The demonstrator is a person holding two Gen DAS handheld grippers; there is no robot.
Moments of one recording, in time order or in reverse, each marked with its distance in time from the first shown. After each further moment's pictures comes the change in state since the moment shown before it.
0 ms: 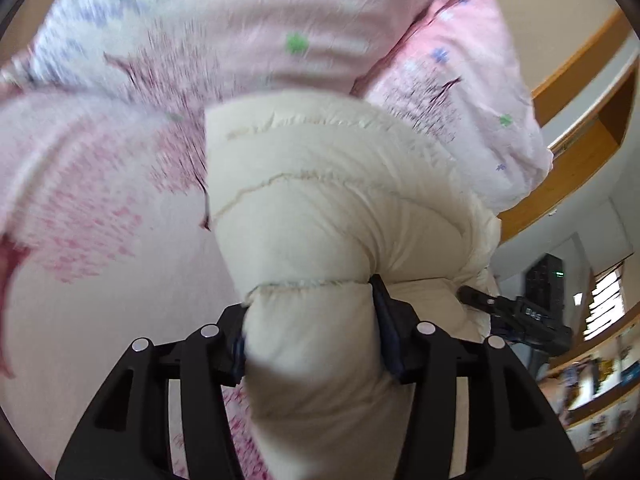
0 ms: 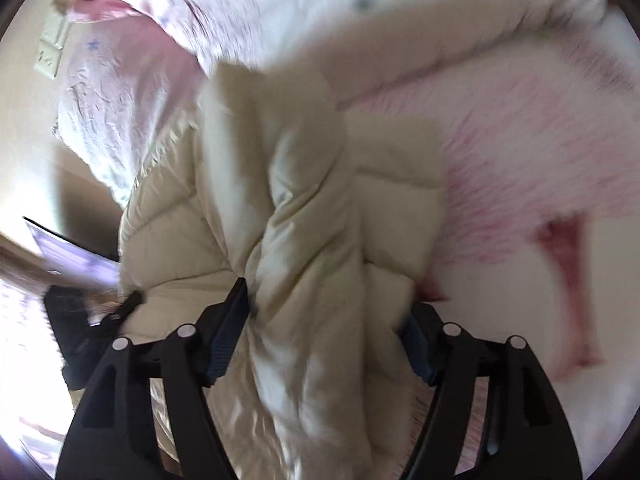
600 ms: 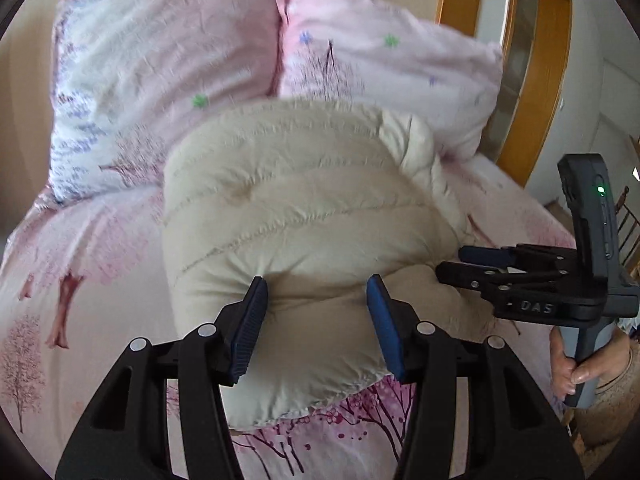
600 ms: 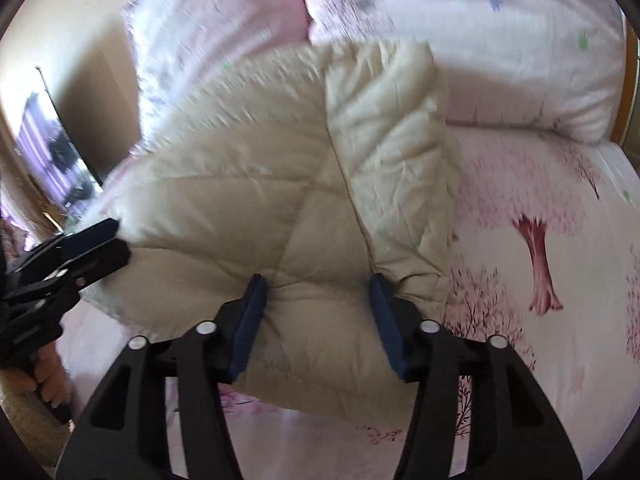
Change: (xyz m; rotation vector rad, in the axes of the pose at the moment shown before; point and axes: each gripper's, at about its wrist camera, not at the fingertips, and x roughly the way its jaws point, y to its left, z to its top) left arm -0.017 -0.095 -0.097 0.449 -0.082 0.215; right arm -0.003 0.059 -0.091 -0.394 -0.100 -0.171
